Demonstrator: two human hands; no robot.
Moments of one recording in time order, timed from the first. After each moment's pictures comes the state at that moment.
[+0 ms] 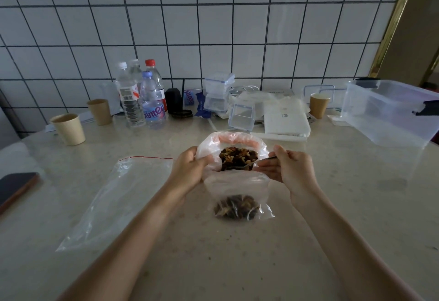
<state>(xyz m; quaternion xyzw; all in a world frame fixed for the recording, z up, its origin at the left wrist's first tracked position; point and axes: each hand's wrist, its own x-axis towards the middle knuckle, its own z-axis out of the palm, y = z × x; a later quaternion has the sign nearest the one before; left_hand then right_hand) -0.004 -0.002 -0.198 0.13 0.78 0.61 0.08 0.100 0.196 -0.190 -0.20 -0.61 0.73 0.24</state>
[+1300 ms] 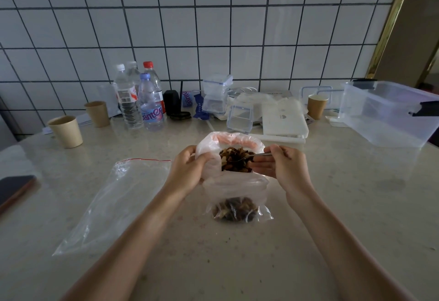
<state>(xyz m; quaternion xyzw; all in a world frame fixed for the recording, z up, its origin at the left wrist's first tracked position) 0.000 -0.002 -0.196 0.13 0.74 0.65 0.07 0.092 0.193 -0.190 -0.18 -0.63 0.71 0.26</state>
